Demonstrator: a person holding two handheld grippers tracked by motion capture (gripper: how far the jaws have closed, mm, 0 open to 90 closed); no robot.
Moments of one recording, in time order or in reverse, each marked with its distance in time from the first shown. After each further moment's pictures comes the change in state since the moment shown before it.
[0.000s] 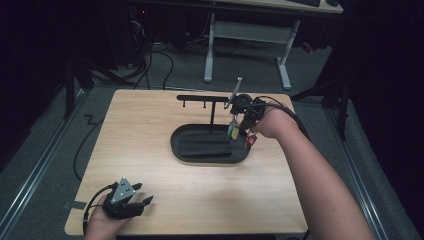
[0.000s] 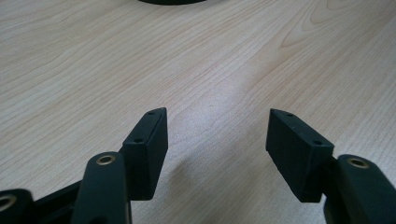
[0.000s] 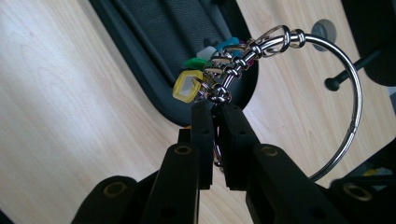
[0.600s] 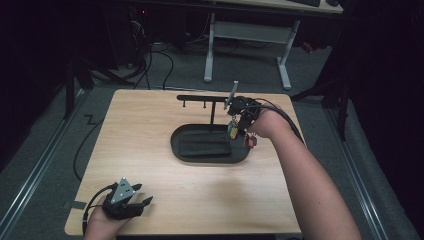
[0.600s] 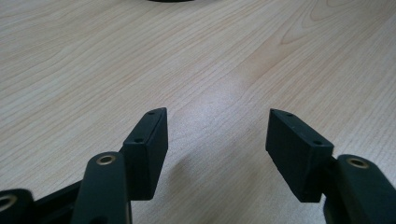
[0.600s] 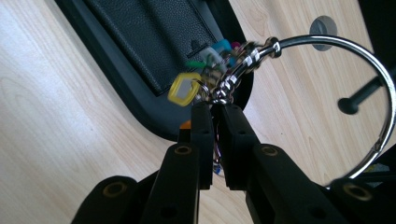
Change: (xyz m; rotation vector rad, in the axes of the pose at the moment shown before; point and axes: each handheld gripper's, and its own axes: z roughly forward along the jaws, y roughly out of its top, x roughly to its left) left arm 0.000 -0.001 0.000 0.004 -0.001 -0.001; right arm -0.006 0.007 0.032 0.014 -0.022 0.023
